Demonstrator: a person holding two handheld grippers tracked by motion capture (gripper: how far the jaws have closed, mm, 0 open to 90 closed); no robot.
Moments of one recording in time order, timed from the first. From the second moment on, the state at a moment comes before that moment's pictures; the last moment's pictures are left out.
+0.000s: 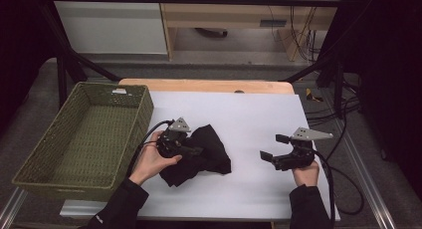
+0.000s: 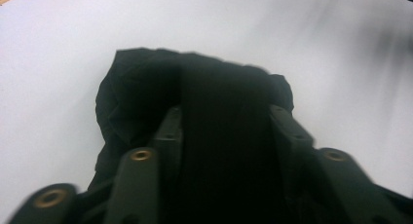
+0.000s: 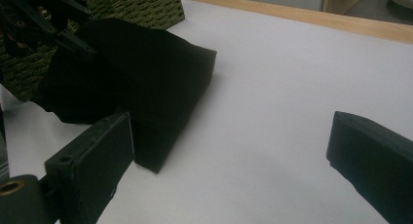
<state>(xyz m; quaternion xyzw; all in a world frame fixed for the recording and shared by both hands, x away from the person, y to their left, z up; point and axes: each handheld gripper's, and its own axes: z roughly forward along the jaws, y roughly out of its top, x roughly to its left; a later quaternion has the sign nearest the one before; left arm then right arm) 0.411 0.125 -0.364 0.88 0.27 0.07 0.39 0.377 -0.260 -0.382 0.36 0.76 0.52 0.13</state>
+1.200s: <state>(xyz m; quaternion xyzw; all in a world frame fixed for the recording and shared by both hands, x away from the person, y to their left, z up) 0.392 0.152 -0.334 0.86 0.30 0.11 0.40 0.376 -0.261 -0.381 0.36 0.76 0.52 0.13</state>
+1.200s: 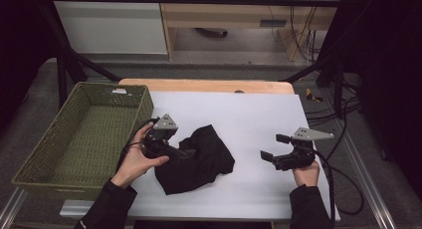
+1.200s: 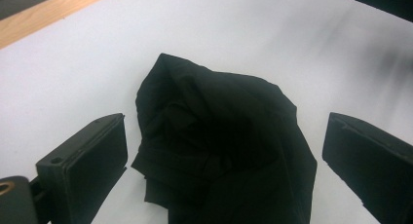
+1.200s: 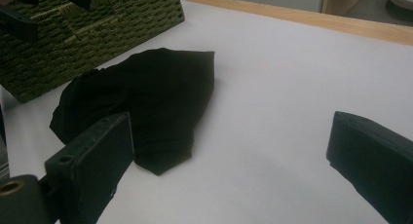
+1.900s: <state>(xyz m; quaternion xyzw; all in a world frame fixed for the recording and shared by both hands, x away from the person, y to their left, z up) 0.378 0.182 -0.317 0.84 0.31 0.12 0.43 0.376 -0.260 -0.381 0.36 0.76 0.52 0.13</state>
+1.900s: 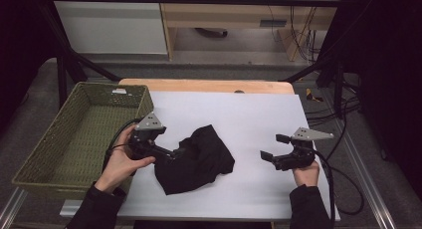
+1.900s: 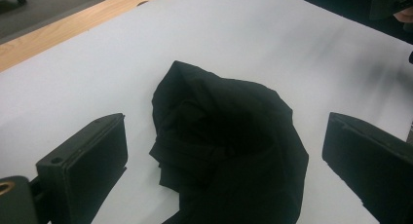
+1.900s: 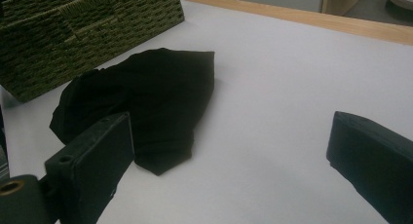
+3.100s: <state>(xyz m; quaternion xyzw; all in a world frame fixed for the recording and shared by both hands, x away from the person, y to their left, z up) 0.388 0.266 -0.325 0.82 0.36 0.16 0.42 0.376 -0.260 -0.381 0.36 0.76 0.52 0.13</state>
